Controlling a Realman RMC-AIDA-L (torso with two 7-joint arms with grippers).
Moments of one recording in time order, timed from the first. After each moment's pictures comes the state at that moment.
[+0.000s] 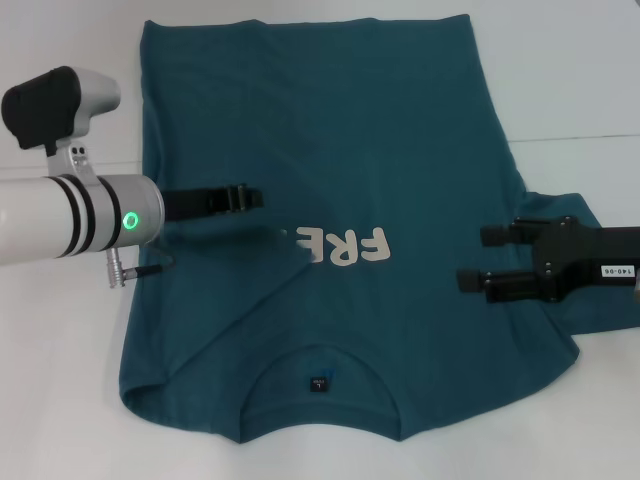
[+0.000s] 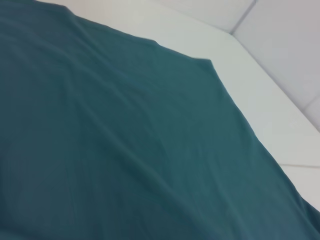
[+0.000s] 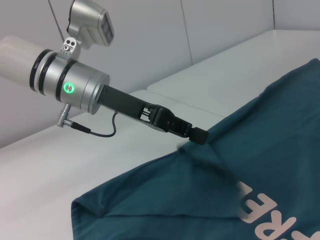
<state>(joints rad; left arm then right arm) -0.80 -2.16 -2.22 -0.68 -0.95 0.84 -2.35 0.55 2.06 -0.57 -0.88 -2.16 -1.61 1.60</state>
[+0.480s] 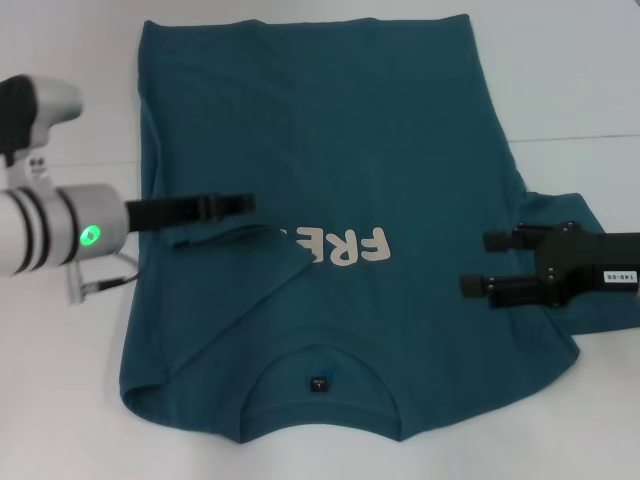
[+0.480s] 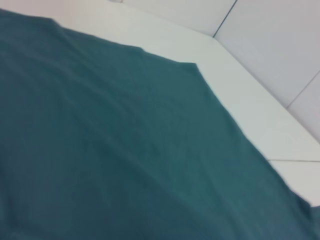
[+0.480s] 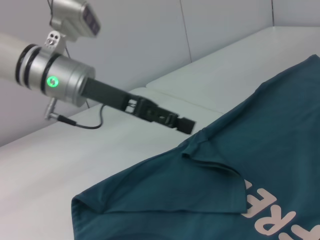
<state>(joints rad) -0.69 -2.16 -2.20 -0.81 -1.00 0.93 -2.30 0.54 2.06 -0.57 -0.88 -2.16 -1.61 1.60</state>
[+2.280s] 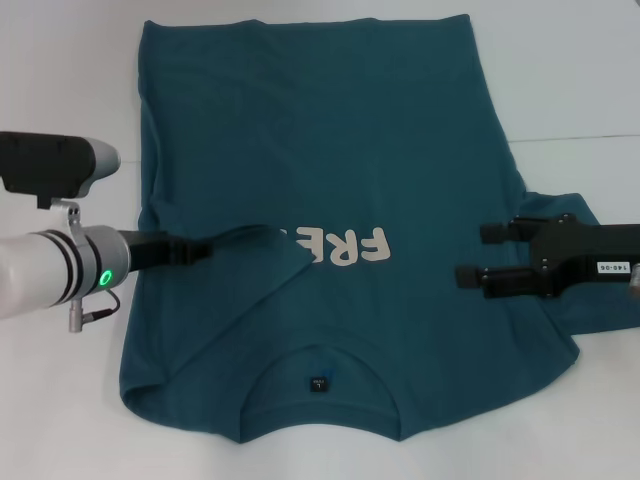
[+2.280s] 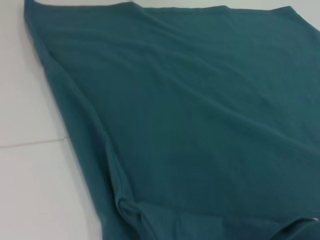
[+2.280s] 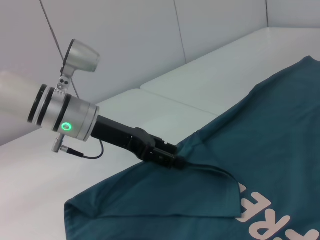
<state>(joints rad) -0.74 -2.16 -2.05 -0.56 -0.87 0.49 -2.22 0.56 2.06 -0.57 -0.88 -2.17 -1.59 1.61</state>
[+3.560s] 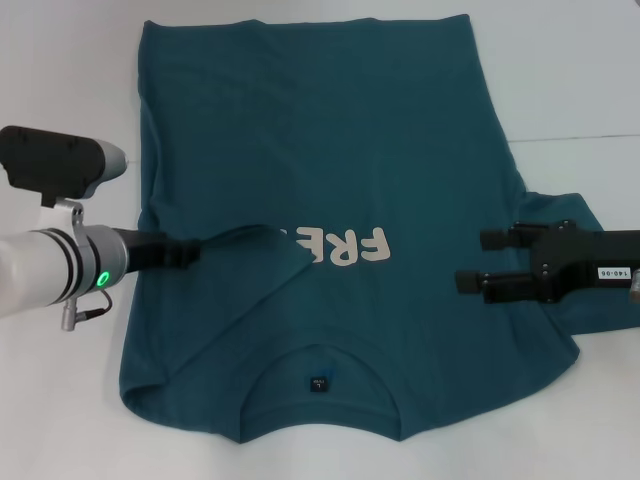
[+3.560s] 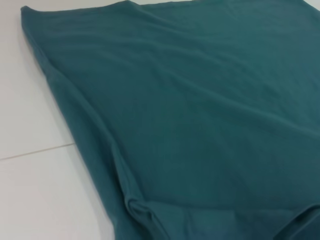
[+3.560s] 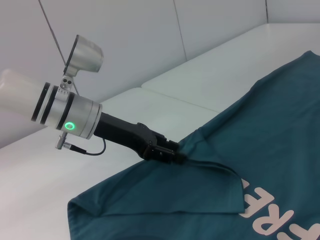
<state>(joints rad) -0.76 -2.16 -2.05 -0.56 -0.77 0.47 -2.24 0.55 2.06 -0.57 -0.88 -2.17 -1.59 1.63</state>
